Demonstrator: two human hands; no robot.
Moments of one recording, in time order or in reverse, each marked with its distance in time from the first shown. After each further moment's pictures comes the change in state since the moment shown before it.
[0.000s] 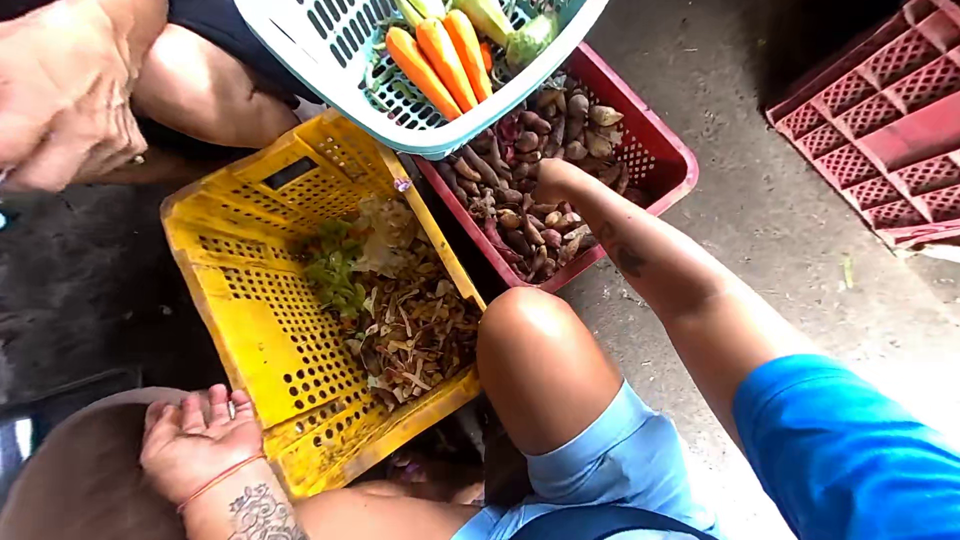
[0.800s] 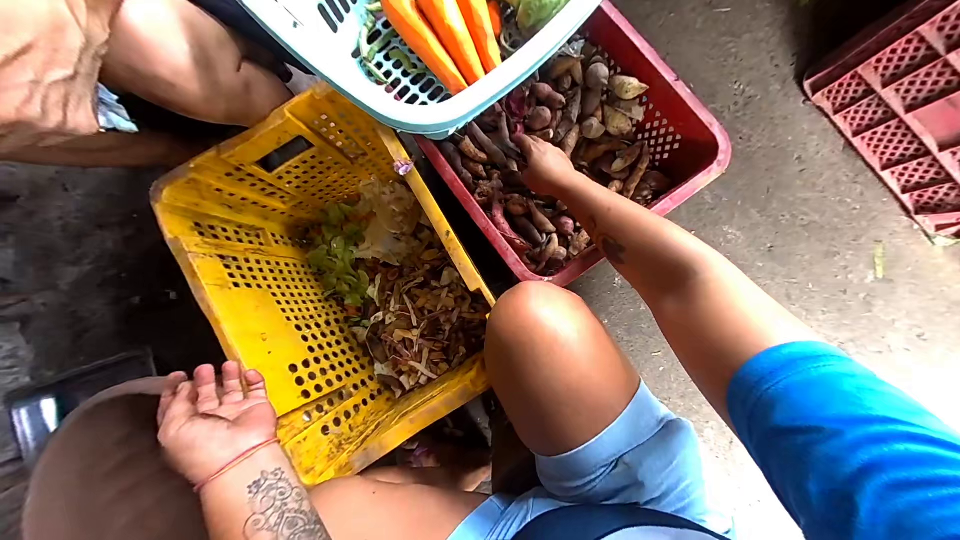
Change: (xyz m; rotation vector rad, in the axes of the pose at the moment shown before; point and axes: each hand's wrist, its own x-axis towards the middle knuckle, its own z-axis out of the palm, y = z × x) left_hand -0.001 -0.002 0.012 0.012 -0.048 0.012; right_hand 0.038 -0.006 0.040 0.168 0.225 -0.172
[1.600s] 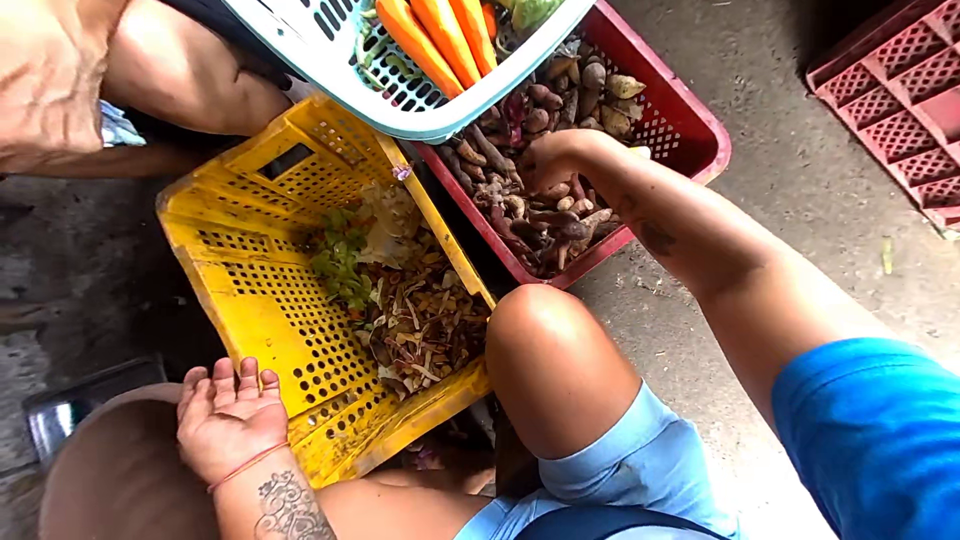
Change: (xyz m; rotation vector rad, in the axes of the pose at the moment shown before) left_hand -0.007 0.000 0.006 0.010 -0.073 -0.030; right_hand -0.023 -0.039 -0.070 -0.323 -0.473 0.008
